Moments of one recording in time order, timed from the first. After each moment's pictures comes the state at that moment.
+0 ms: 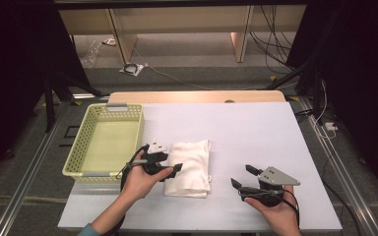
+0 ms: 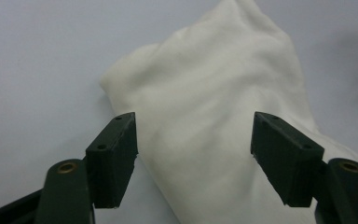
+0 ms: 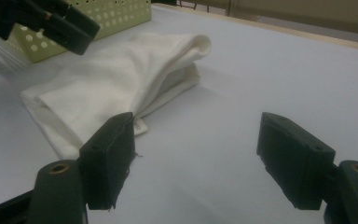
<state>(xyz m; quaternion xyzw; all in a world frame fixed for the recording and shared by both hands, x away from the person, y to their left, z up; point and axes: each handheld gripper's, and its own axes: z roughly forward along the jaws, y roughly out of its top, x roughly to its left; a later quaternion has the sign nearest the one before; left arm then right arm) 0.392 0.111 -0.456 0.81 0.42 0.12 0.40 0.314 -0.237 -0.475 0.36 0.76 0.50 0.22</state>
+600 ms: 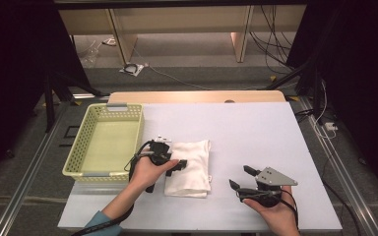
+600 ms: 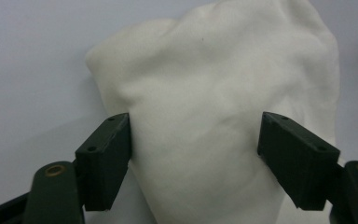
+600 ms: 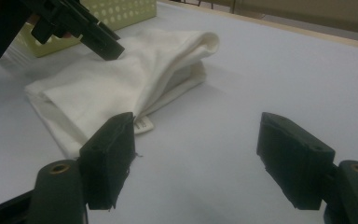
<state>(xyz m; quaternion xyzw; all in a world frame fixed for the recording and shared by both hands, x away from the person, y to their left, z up) 0.418 0.101 -0.473 0.79 0.48 0.05 0.38 0.313 -0.233 -0.476 0.35 0.77 0.49 0.22</state>
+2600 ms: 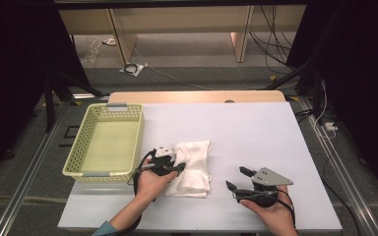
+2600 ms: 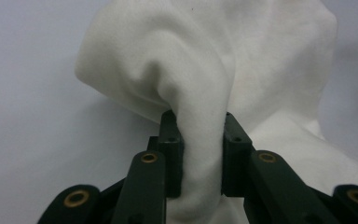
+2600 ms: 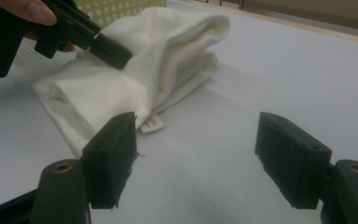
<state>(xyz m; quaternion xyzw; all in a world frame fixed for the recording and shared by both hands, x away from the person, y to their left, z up) 0.387 0.095 -0.484 0.78 0.44 0.11 0.43 0.314 -0.225 -0.479 0.34 0.78 0.49 0.21</state>
